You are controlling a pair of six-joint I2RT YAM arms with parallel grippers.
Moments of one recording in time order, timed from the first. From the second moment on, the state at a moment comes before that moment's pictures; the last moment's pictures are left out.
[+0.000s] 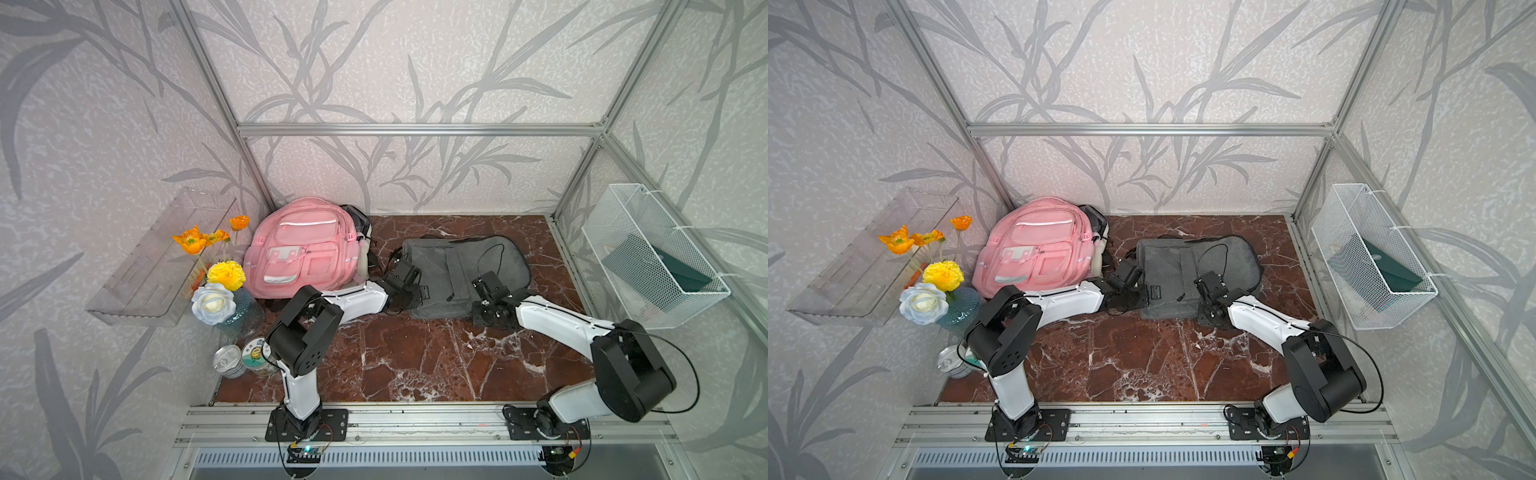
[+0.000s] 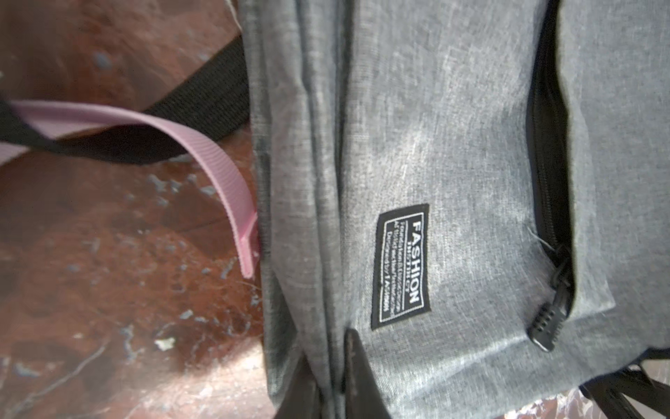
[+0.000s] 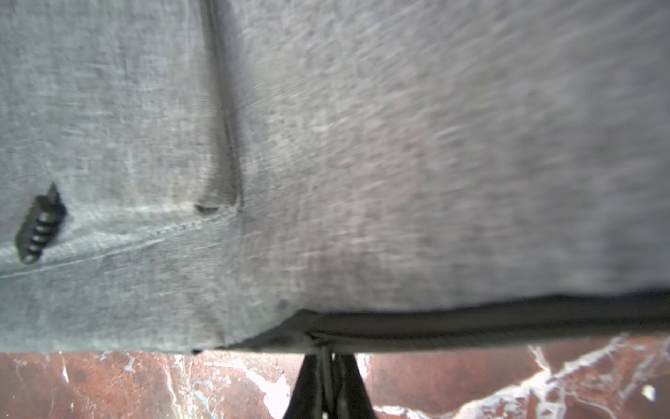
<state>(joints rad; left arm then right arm) -0.64 1.83 1.10 -0.25 0.03 -0.76 0.49 1.46 0.80 -0.56 0.15 0.60</state>
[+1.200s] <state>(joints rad) -0.51 2.01 1.52 -0.46 0.00 -0.65 0.51 1.32 0.78 -0.59 0.07 0.60</state>
